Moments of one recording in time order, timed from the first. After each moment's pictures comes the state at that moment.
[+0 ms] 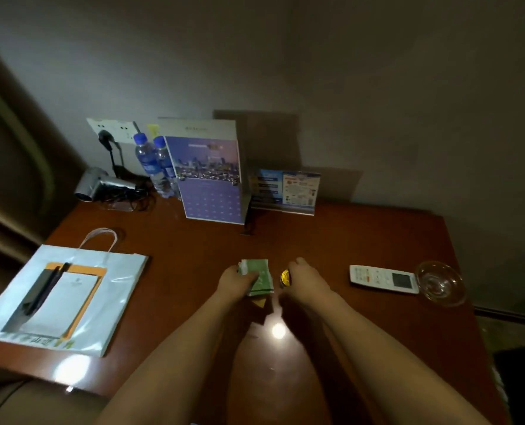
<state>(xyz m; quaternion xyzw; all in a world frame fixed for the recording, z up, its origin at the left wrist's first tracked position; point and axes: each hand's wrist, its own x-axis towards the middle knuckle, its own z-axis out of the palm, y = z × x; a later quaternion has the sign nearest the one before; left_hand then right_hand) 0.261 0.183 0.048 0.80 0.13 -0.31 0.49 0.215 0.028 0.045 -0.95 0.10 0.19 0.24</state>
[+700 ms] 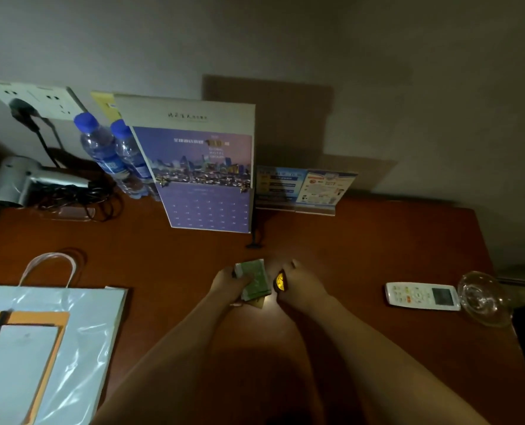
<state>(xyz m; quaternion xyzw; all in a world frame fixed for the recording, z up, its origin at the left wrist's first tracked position) 0.405 0.211 -0.036 0.83 0.07 -0.40 0.38 0.332 0.058 -0.022 -0.93 0.14 0.27 0.23</state>
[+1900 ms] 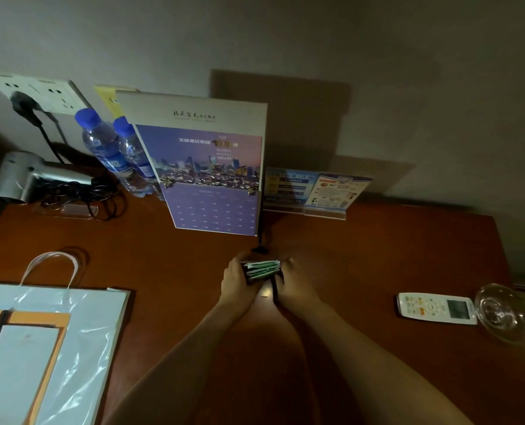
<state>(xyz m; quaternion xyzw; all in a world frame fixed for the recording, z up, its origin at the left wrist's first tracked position) 0.402 0.206 -0.052 0.86 -0.04 -0.27 0.42 0.352 0.073 -0.047 -0.89 0.18 0.17 0.38</state>
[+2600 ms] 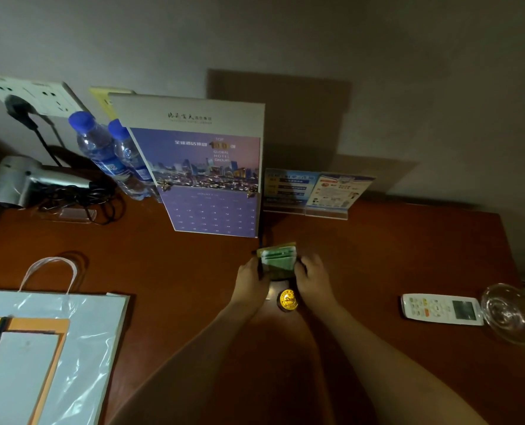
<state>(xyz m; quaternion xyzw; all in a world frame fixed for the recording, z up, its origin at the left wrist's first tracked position) 0.406 0.179 -0.044 0.88 -0.06 -0.28 0.39 0.349 0.054 -0.042 -0.83 0.30 0.04 0.48</state>
